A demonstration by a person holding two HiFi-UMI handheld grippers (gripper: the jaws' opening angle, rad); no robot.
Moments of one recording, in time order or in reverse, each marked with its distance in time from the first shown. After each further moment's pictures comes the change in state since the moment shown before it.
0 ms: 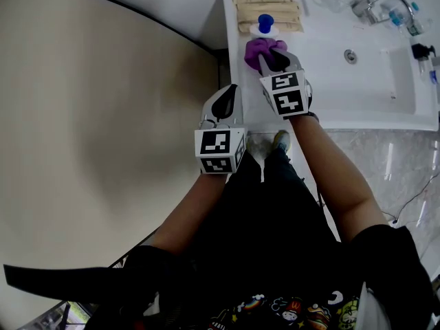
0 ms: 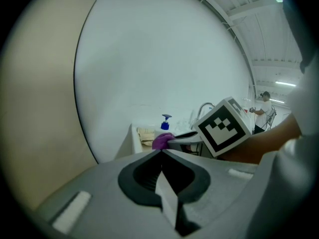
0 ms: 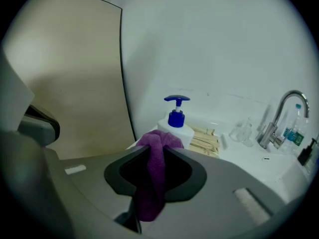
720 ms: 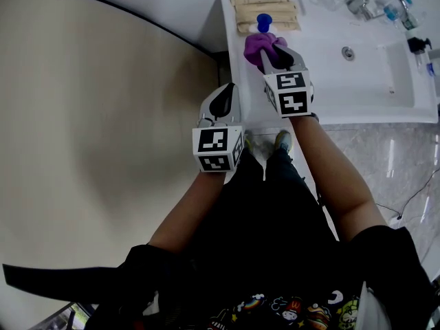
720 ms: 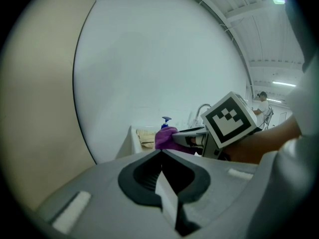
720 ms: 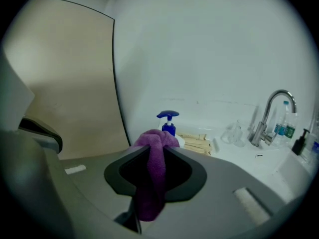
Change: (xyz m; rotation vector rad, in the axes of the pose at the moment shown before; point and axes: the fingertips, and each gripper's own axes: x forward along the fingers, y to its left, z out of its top) left arm -0.009 0.006 0.006 0.018 -0.009 -0.019; right arm -0.021 -0.006 0.022 0.078 -0.091 -0.061
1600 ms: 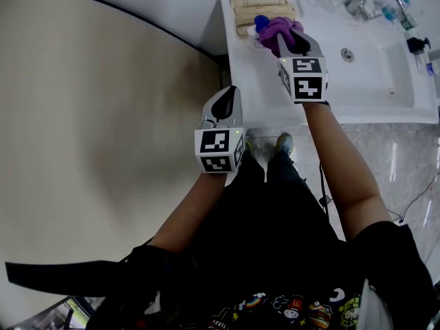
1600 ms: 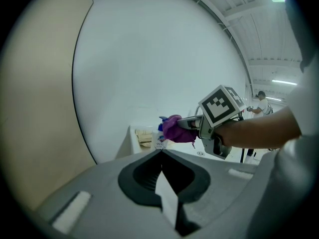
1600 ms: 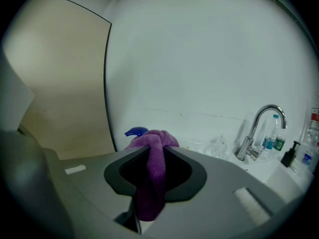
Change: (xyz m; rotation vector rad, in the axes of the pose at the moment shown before) left arm -0.006 -0.012 -0.002 0.011 0.003 0.002; right arm -0.012 -0.061 0.033 -0.029 -0.072 -0.105
